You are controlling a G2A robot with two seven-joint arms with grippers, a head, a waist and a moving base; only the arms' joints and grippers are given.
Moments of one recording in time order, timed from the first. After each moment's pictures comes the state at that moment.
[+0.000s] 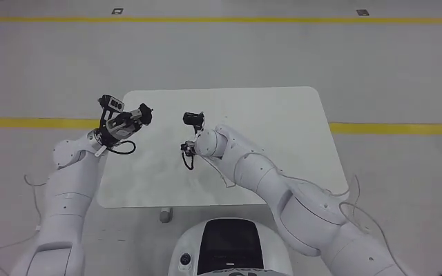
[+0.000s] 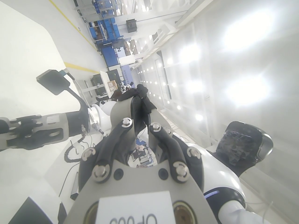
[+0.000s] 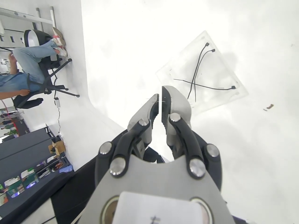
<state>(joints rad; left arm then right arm) 1.07 -1.09 -1.52 -0.99 -0.76 -0.34 -1.37 -0.58 -1.86 0.43 -0.43 -0.13 0.21 0.56</state>
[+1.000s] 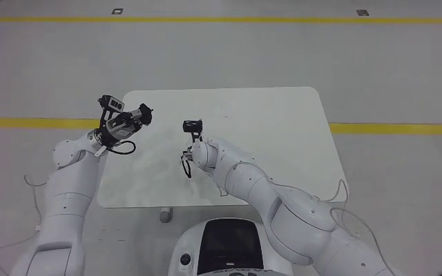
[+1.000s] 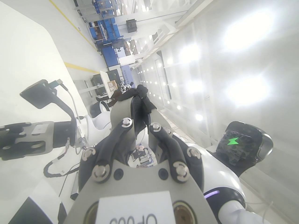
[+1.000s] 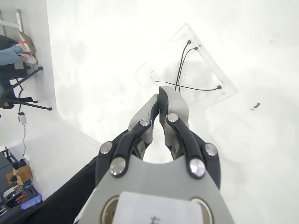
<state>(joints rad) 1.07 -1.09 -1.52 -0.99 -0.76 -0.34 -1.37 -0.61 -1.94 0.43 -0.33 -0.28 0.28 0.49</state>
